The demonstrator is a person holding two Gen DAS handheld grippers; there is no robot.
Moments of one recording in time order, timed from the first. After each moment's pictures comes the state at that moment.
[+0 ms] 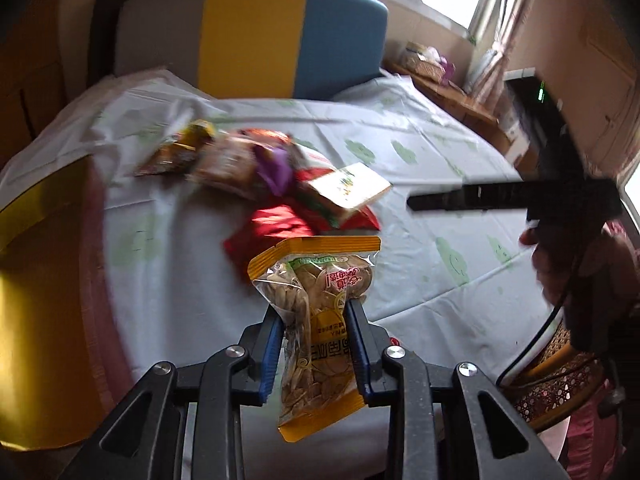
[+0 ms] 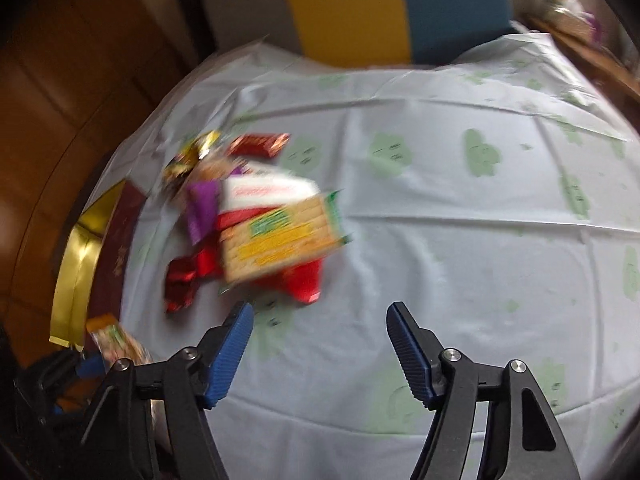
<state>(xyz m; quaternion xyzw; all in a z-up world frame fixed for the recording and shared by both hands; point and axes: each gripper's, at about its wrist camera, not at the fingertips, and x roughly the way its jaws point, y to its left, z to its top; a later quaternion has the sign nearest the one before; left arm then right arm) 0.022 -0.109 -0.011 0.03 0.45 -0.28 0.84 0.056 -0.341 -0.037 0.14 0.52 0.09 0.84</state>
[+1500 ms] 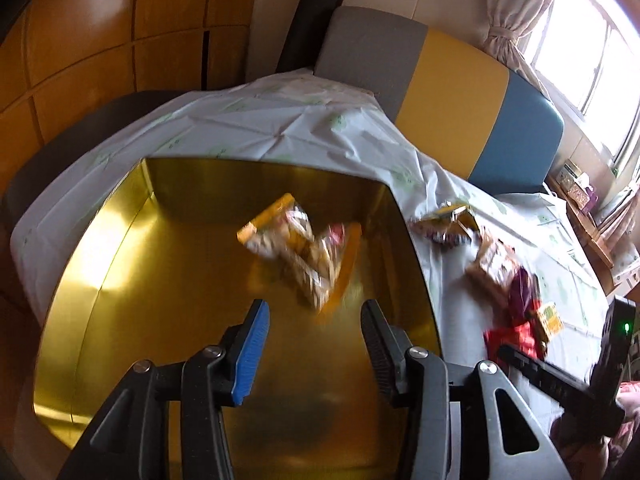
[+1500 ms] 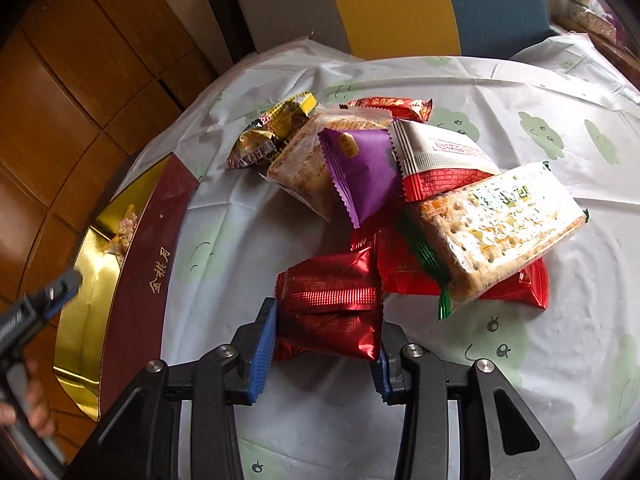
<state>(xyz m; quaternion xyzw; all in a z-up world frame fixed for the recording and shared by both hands) 0.090 0.071 -0.017 -0.10 0.43 -0.02 0.90 0.085 -0.225 -0.083 0.17 0.47 0.08 0.86</state>
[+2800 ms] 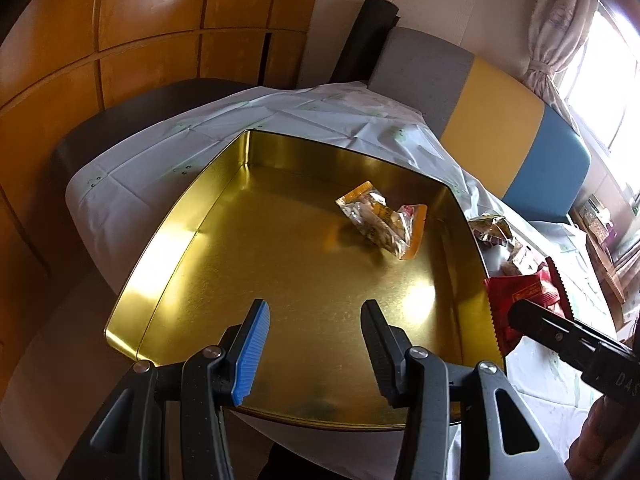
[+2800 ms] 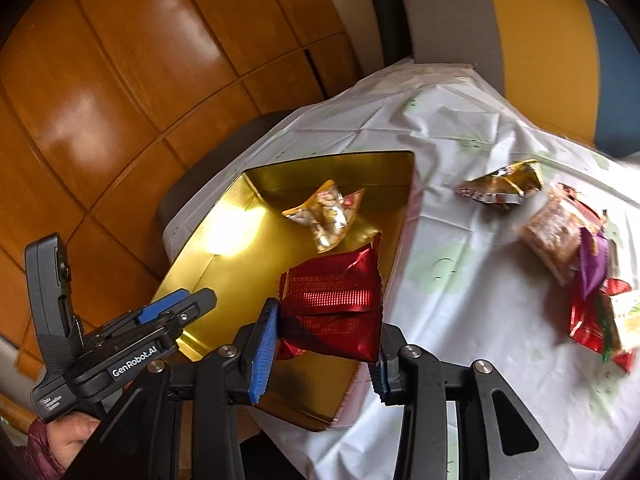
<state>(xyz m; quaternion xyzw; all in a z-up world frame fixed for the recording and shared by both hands) 0.029 0.131 -0.022 -0.14 0.41 0.05 0.90 0.056 -0.082 -0.006 0.08 0.43 0.29 0.85</state>
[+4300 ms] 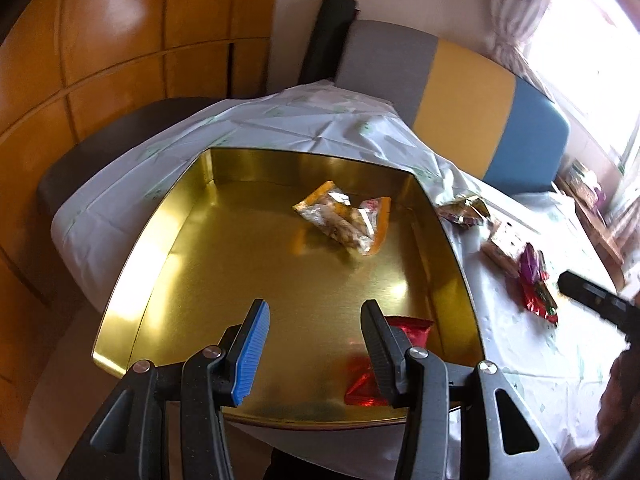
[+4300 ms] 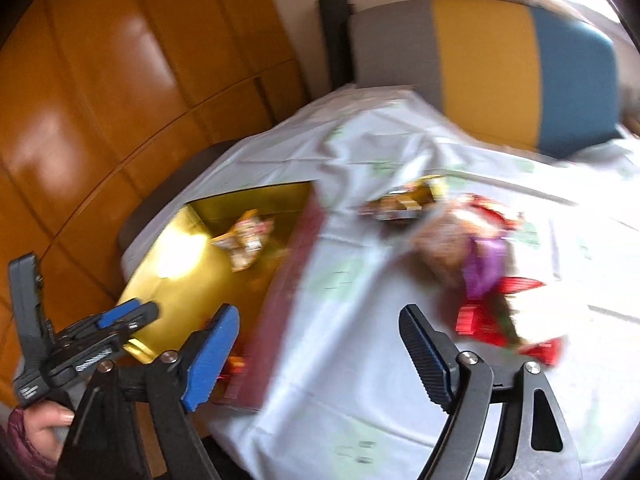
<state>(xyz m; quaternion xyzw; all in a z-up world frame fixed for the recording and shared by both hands) 0.032 0.097 -0.006 -0.07 0.40 -0.01 0.91 0.056 -0.186 0.010 0.09 0.41 0.18 0.89</state>
